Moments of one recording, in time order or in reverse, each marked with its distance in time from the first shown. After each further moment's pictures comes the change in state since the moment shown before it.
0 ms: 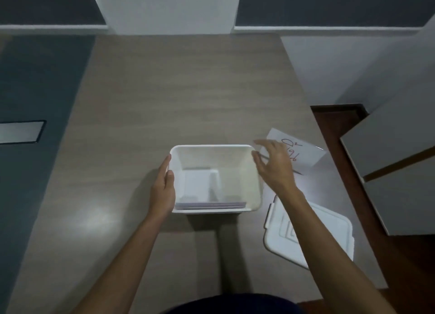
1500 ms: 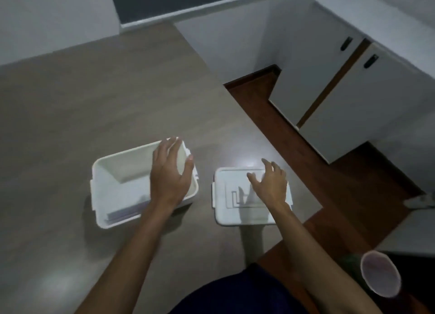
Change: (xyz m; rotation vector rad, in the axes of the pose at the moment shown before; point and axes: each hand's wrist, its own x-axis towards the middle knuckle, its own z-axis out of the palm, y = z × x) left_hand -0.059 0.109 0.140 0.423 -0.218 0.691; right_hand -0.150 0.124 -0.057 -0.190 0.022 0.821
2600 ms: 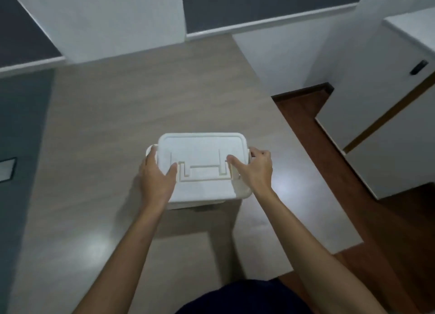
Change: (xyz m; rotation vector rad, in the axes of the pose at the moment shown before) left_hand -0.021 -0.058 -0.067 0.035 0.179 -0.528; right_hand -0.011 -0.132 0.005 0.470 -0.146 -0.159
